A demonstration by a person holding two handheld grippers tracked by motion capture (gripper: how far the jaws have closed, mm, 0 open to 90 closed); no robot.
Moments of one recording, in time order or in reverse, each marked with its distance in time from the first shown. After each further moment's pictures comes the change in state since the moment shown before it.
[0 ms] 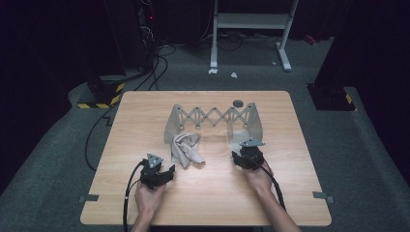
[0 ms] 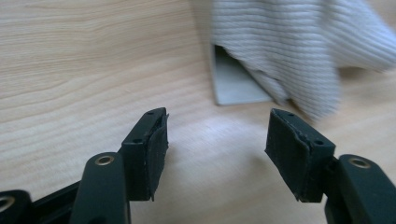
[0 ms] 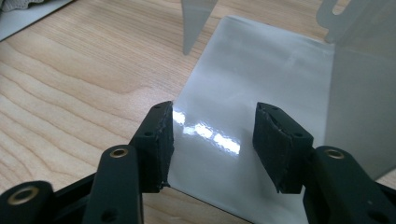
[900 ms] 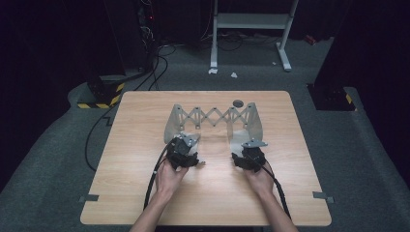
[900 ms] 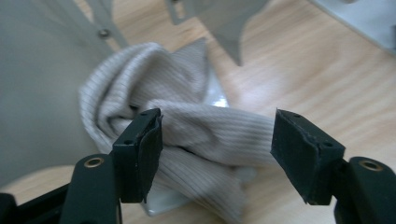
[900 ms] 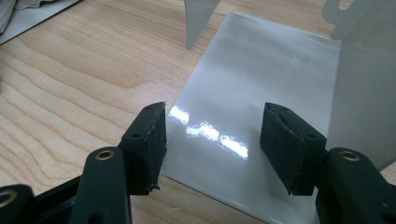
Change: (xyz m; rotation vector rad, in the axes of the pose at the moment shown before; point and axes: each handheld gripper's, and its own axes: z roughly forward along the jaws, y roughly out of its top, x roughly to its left) left arm -0.062 0.094 0.036 0.163 0.091 0.243; right arm -0.004 -0.004 -0.001 -0.007 0.039 -0.002
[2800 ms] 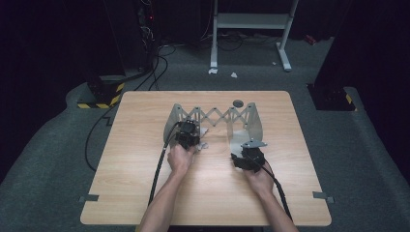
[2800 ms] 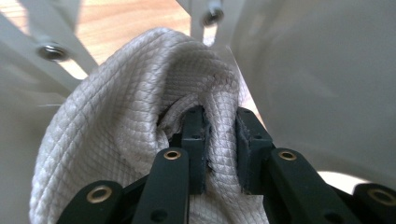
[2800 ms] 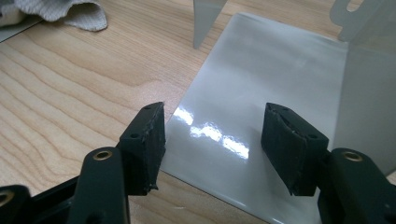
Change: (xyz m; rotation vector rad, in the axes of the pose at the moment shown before) left arm 0.022 0.040 0.080 0.117 -0.136 -0.228; right arm 0.002 0.000 0.000 0.007 0.011 -0.009
